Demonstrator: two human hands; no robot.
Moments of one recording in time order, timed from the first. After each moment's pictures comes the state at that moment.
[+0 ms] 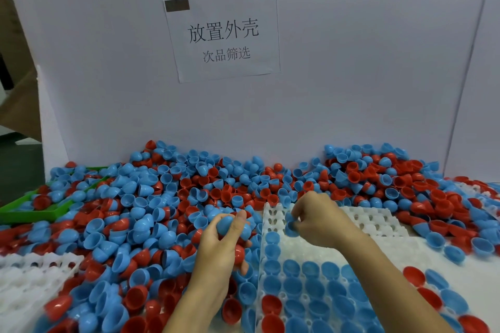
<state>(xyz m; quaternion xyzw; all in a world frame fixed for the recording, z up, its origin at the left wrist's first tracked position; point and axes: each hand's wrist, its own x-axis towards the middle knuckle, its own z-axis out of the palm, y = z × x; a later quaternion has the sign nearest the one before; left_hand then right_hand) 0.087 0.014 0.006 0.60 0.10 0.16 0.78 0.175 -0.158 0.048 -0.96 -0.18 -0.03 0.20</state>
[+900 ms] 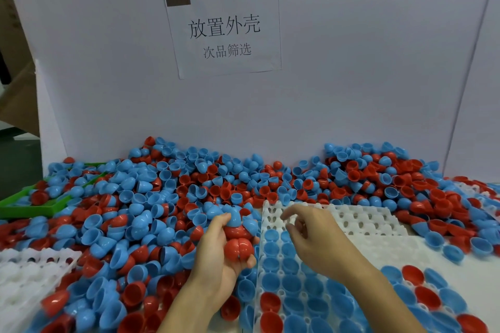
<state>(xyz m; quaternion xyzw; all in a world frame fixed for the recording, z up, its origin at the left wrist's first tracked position) 0.082 0.011 0.011 0.48 0.10 0.06 0.87 0.147 -0.164 0.019 -0.90 -0.25 -0.08 0.34</state>
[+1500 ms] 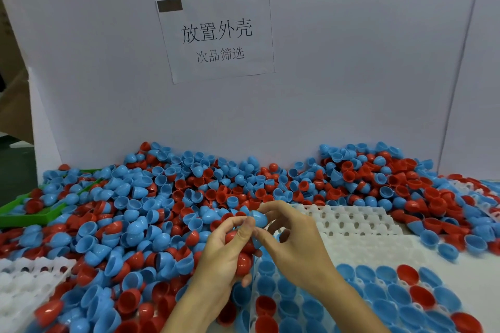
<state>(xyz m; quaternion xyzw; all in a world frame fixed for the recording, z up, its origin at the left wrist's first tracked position) 0.085 0.006 0.004 0.60 0.03 0.09 0.80 0.124 -0.134 0.017 -0.77 -0.29 -0.14 0.55</state>
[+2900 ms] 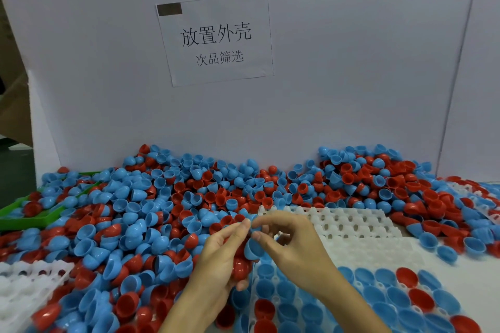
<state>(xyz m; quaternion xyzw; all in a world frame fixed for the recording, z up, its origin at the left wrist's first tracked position) 0.084 0.010 0.005 0.59 0.03 0.04 0.80 0.122 -0.139 0.023 -0.75 -0.31 -0.08 0.58</state>
